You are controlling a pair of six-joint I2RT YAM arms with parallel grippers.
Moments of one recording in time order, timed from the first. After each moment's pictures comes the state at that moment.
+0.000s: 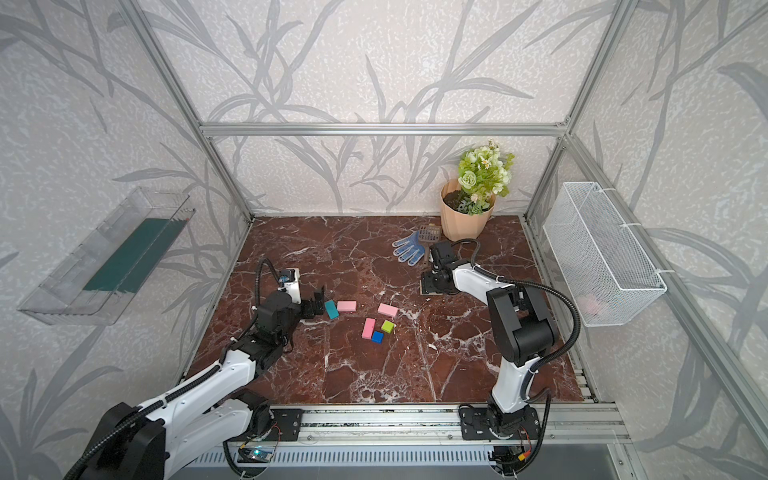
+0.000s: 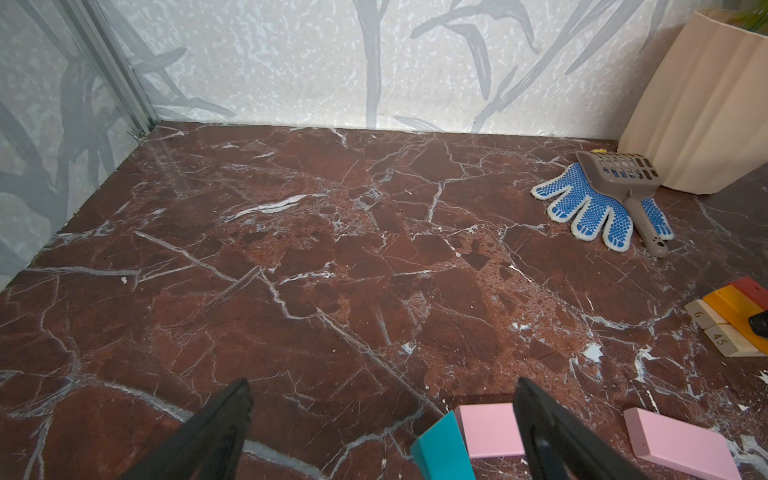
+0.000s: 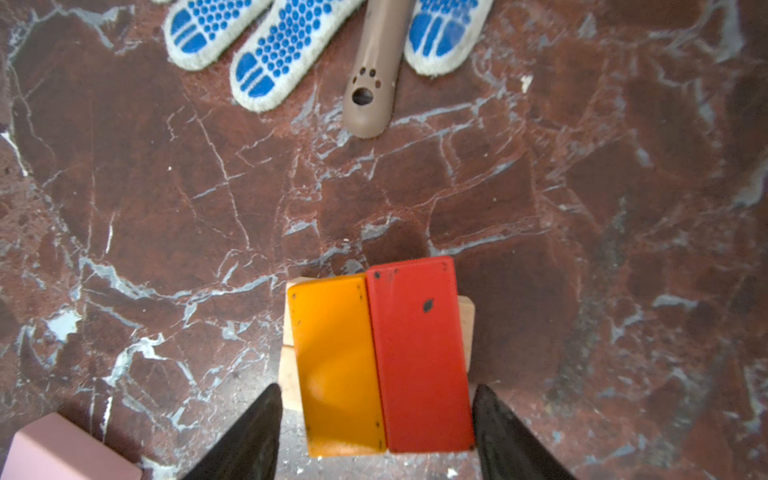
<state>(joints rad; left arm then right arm) -0.39 0.99 0.35 0.25 -0.30 -0.20 0.34 1.82 1.13 -0.42 -0.04 0.27</state>
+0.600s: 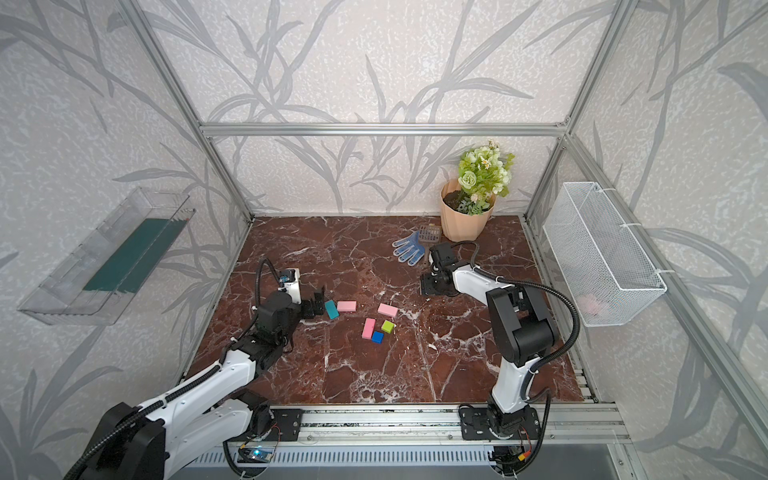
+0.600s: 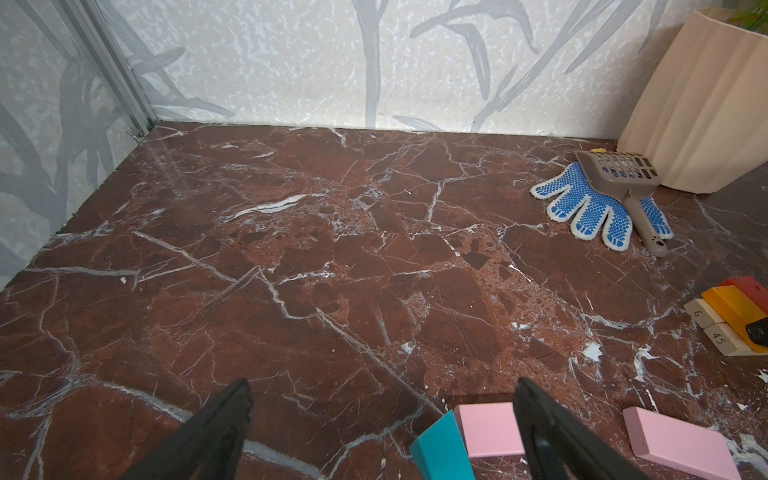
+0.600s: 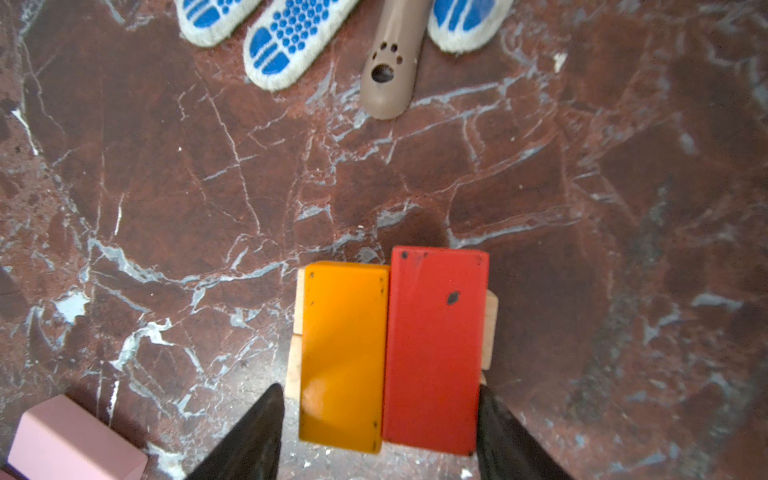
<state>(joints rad) -0.40 0.99 0.35 0.25 -0.30 -0.20 0.34 1.82 1.11 -0.40 -0.06 0.26</state>
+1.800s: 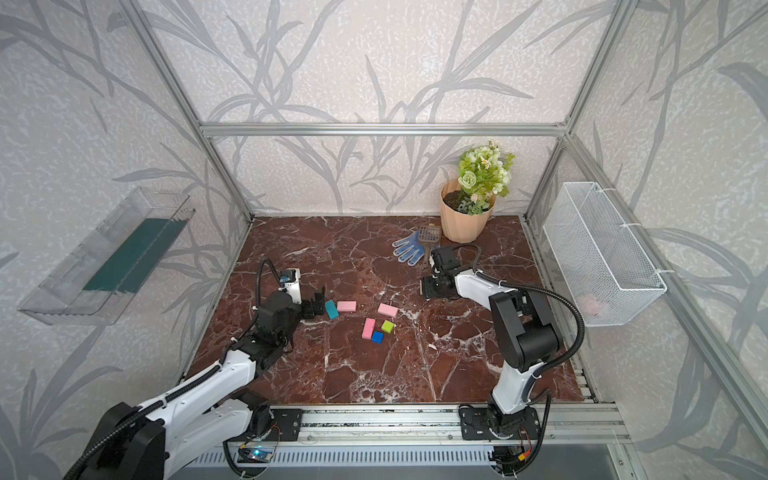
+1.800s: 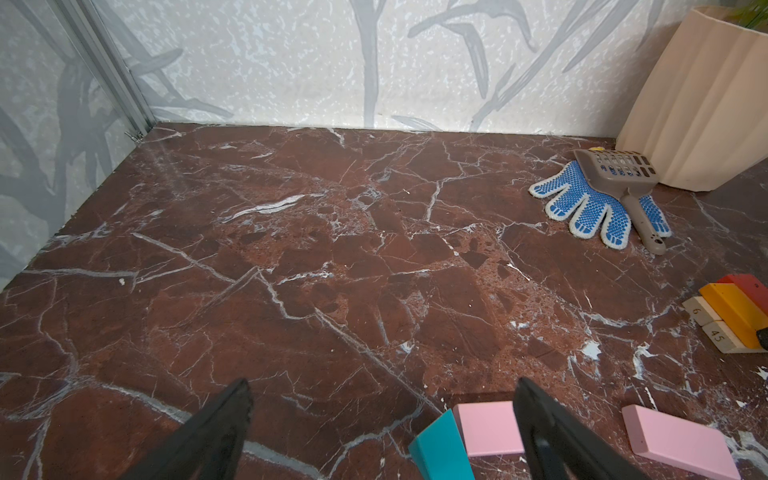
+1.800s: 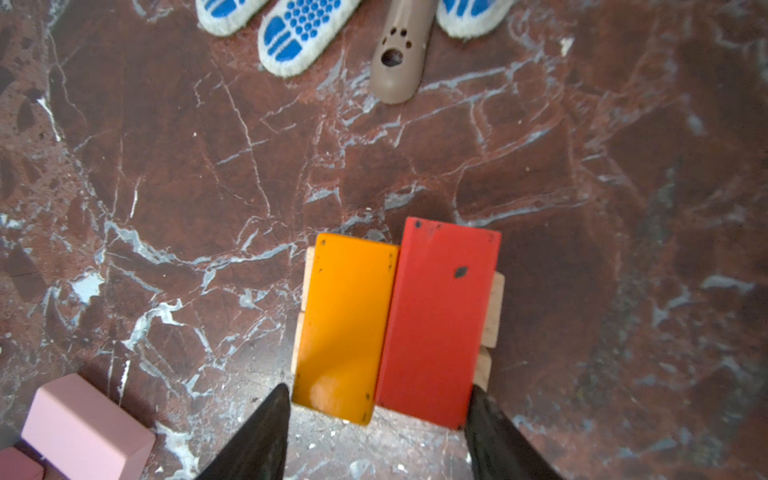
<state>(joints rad) -0.40 0.99 0.35 0.25 -0.30 -0.20 0.34 1.76 1.04 -0.35 -0.08 0.26</state>
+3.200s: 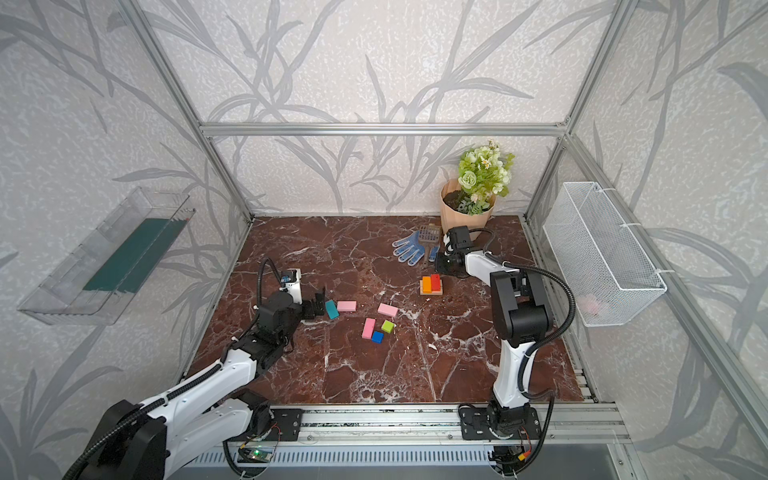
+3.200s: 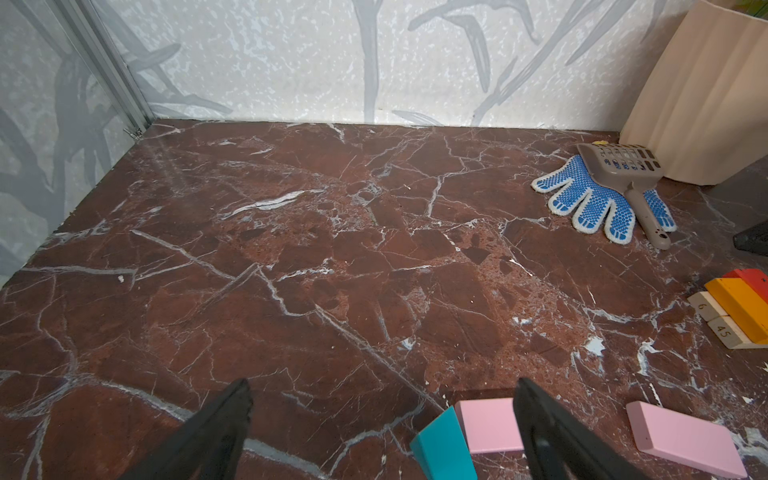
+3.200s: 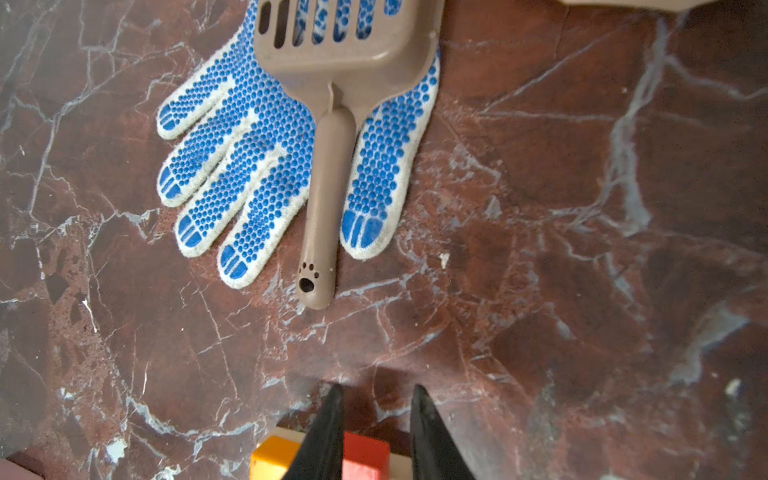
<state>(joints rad) -0.40 1.00 0.35 0.25 -0.30 -0.19 0.19 1.96 1.30 -0.33 -0.21 0.30</state>
